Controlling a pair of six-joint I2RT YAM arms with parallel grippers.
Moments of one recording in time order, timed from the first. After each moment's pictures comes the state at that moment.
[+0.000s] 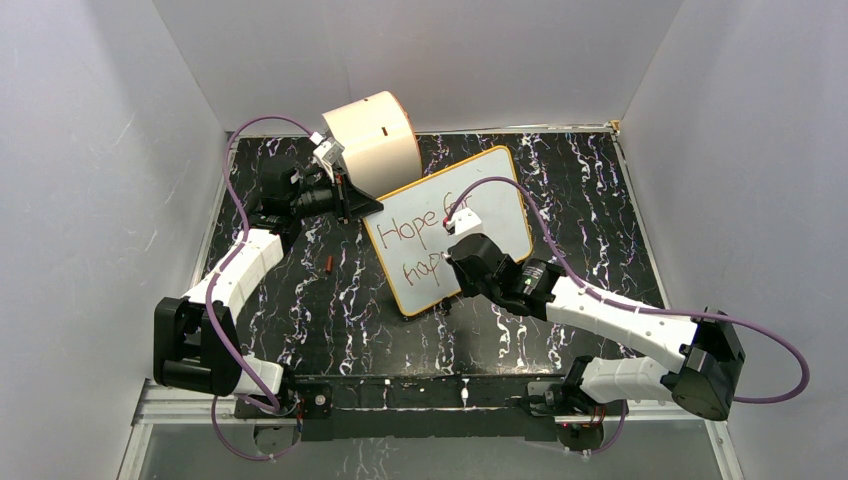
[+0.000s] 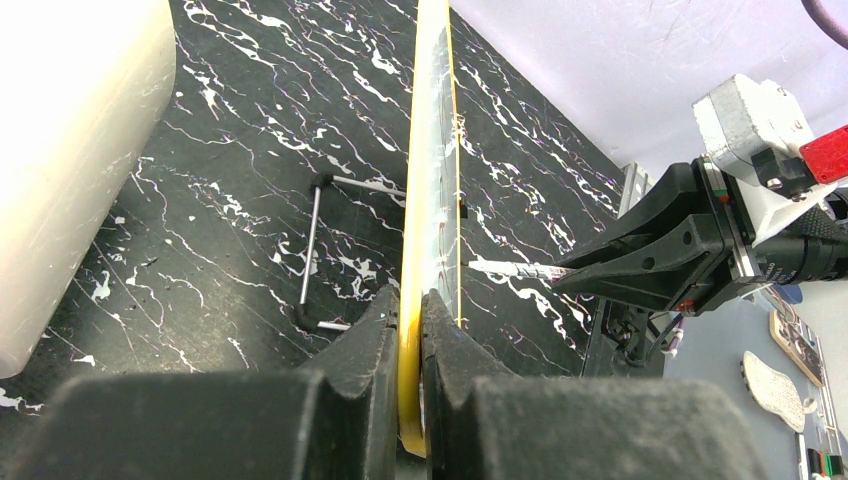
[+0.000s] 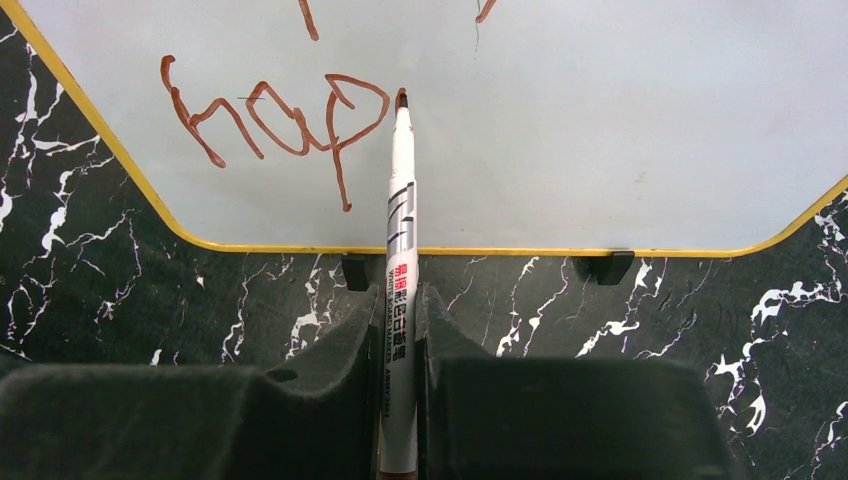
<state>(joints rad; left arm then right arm) -0.18 1.39 0.96 0.10 0.95 -0.25 1.03 1.19 0.92 -0.50 0.39 0.33</state>
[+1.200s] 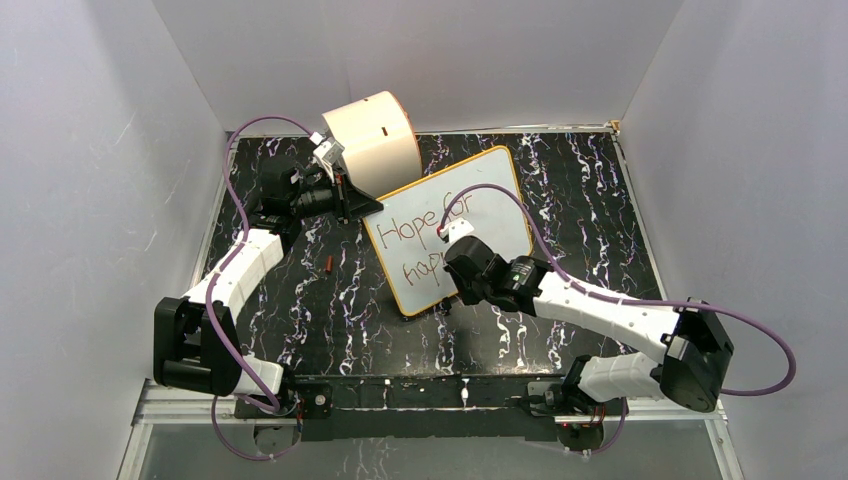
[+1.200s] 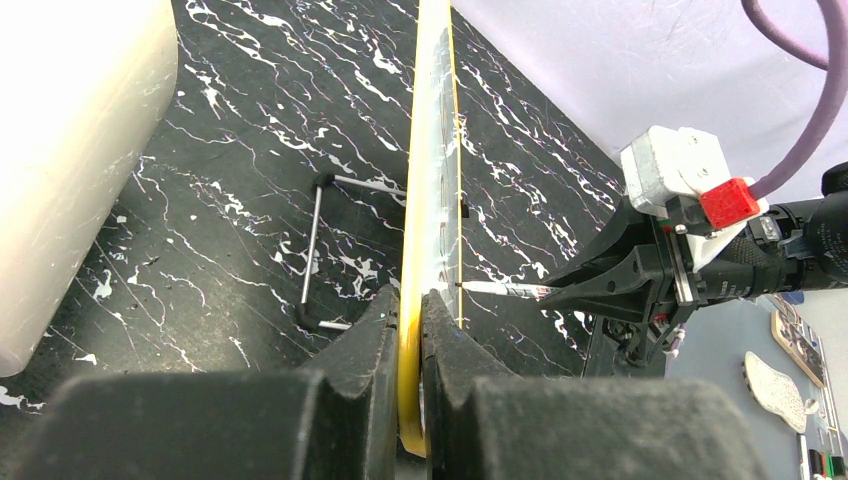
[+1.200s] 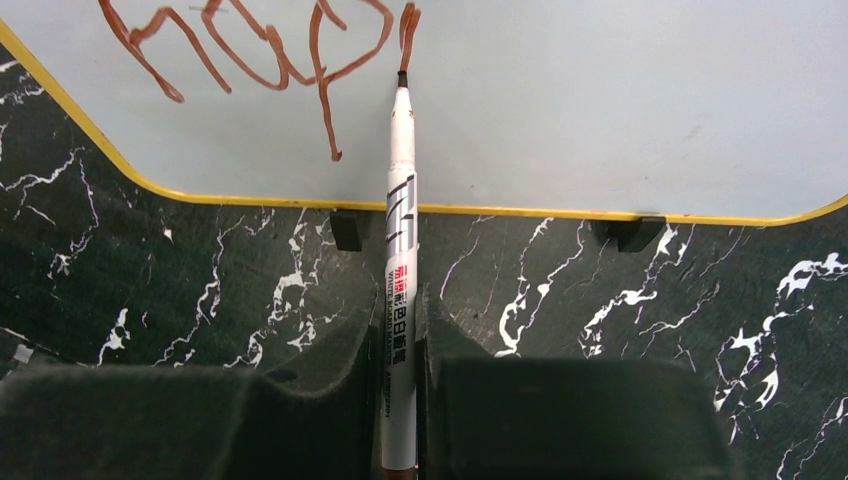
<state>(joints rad) -0.18 1.39 0.96 0.09 0.95 -0.24 1.02 1.26 0.92 -0.57 0.32 0.33</state>
